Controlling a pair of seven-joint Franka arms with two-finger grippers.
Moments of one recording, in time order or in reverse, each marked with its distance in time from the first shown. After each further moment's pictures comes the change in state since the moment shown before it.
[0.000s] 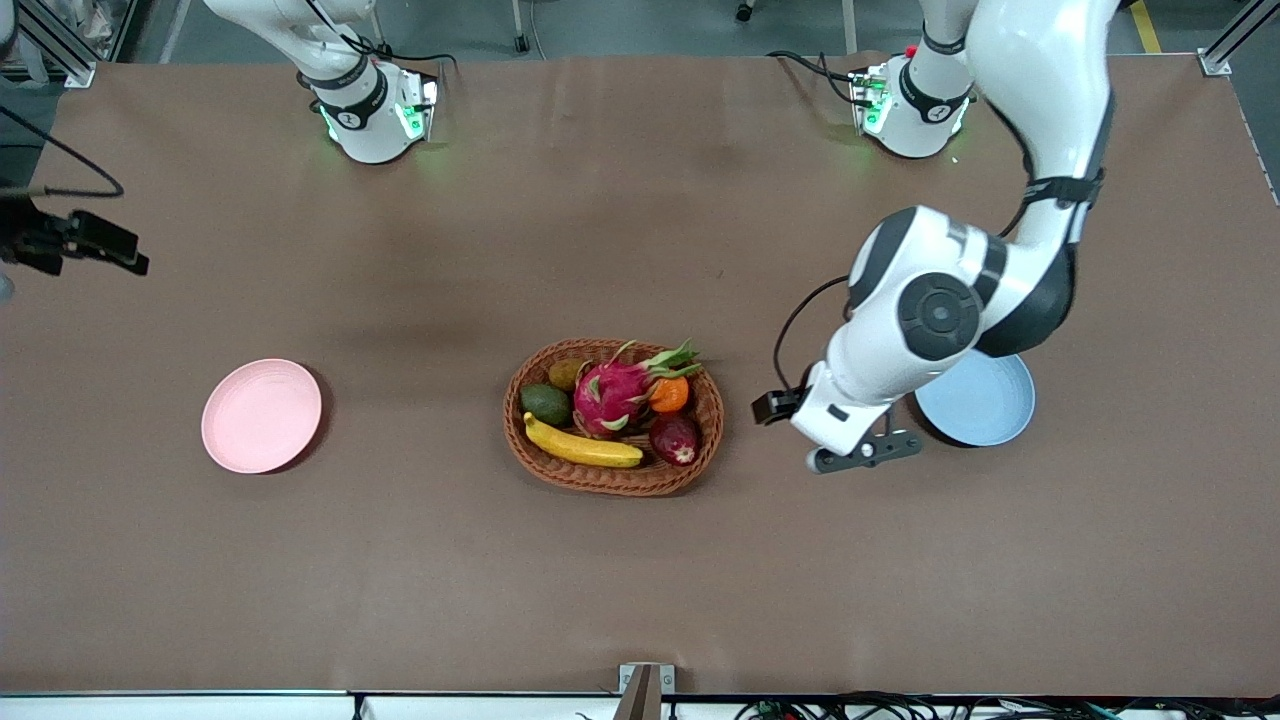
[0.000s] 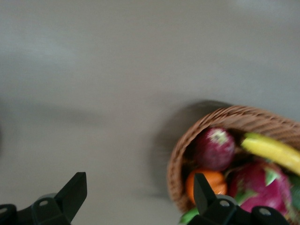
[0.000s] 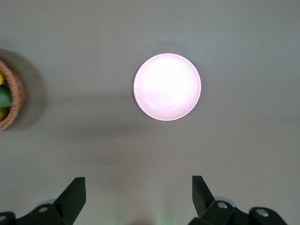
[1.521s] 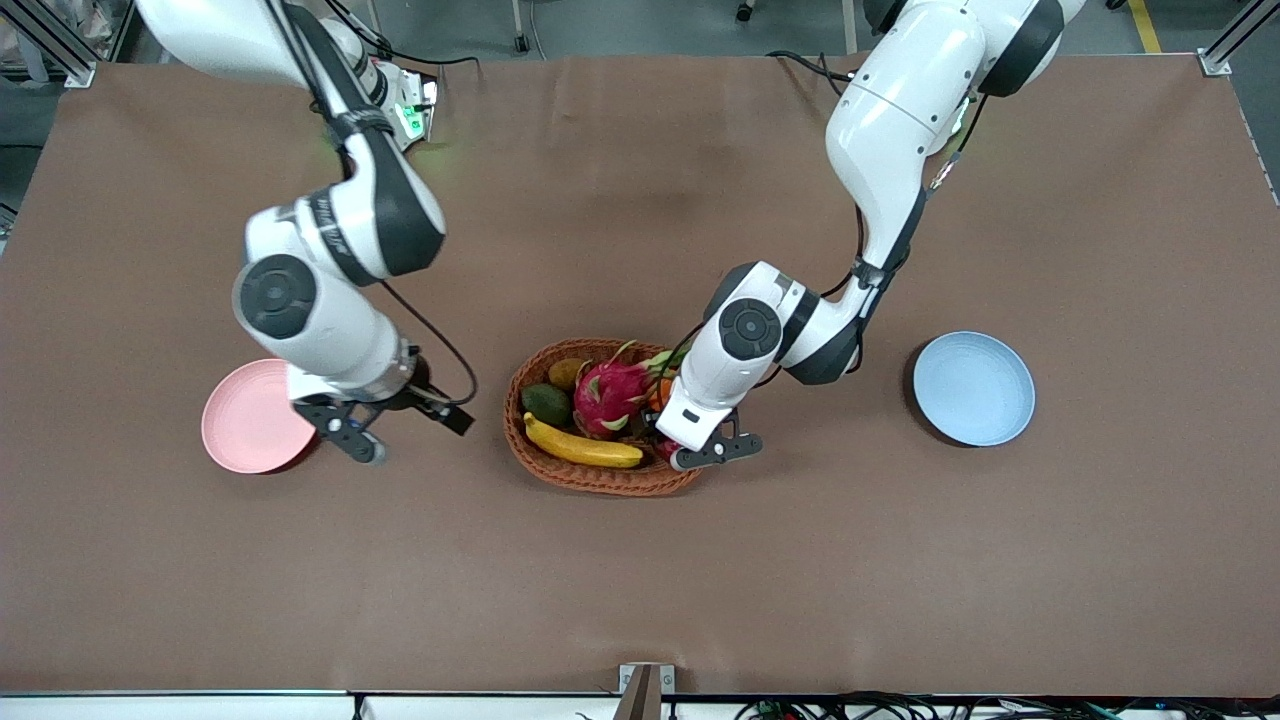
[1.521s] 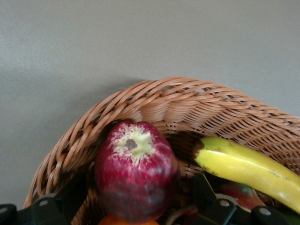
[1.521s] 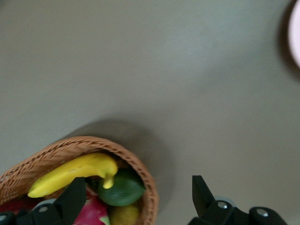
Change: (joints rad) left arm -0.183 0.276 0.009 0.014 0.000 0.423 -0.145; right arm 0.442 0.377 0.027 -0.033 0.109 0.565 1.026
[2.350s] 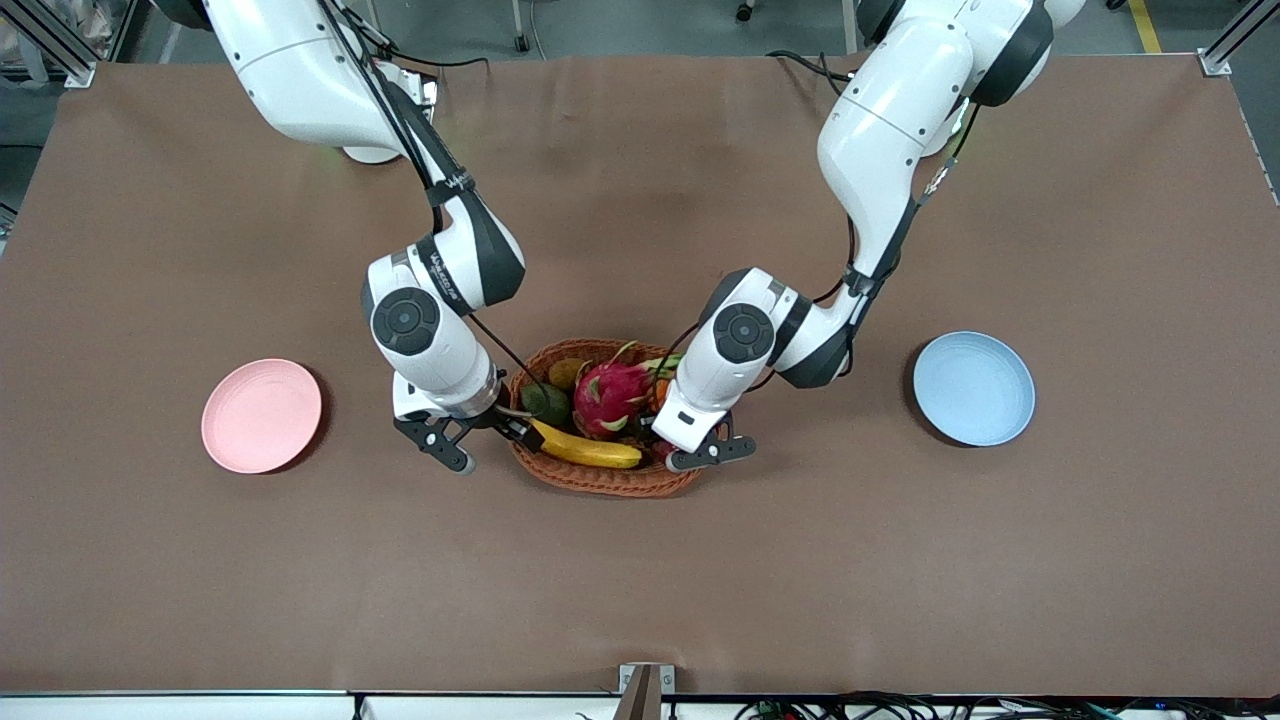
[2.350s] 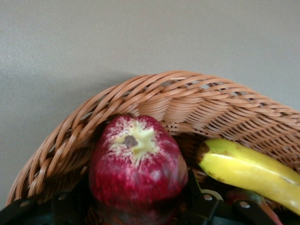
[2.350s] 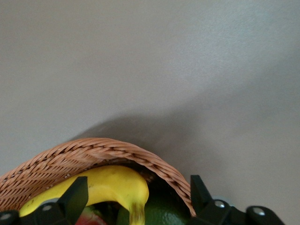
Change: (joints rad) left arm -0.010 0.030 0.002 0.017 0.001 0.030 0.001; right arm 0.074 0.166 -0.001 -0.056 0.000 0.312 0.059
